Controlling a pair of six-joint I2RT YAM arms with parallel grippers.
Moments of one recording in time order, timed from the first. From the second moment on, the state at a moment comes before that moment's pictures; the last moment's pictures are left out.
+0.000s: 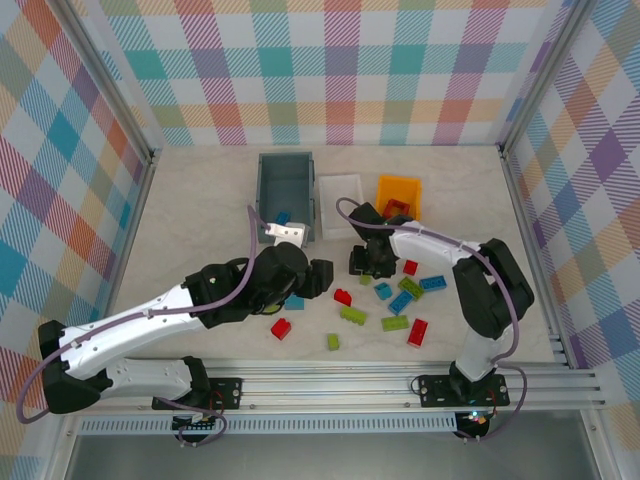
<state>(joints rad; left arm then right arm) -1.13 1.14 1.15 -0.71 -0.40 -0.77 0.62 1.76 1.17 -0.75 -0.02 0.66</state>
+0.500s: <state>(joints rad) -1.14 1.11 1.15 -0.71 -0.48 -0.79 0.62 1.78 1.17 -0.74 -0.01 0.68</state>
